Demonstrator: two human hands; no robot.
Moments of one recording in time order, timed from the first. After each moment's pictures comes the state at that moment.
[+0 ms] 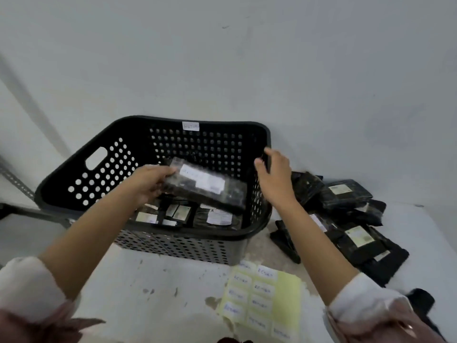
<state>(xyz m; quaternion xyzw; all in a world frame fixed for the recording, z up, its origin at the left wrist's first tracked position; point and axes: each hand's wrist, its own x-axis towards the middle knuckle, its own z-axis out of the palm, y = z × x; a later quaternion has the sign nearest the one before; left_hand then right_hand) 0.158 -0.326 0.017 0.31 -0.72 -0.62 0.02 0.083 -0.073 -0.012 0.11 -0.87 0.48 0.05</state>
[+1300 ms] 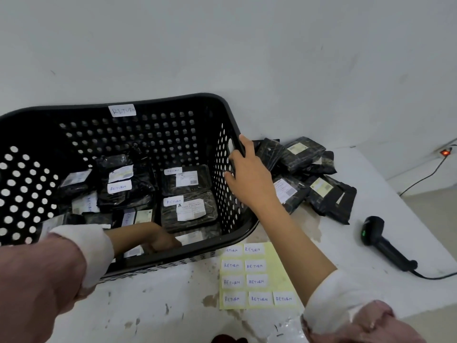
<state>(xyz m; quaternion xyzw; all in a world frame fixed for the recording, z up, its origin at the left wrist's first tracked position) 0.090 -0.318 -0.154 -0.03 -0.78 -0.09 -0.62 0.091 -0.099 -0.039 0.07 -0.98 0.19 0.08</state>
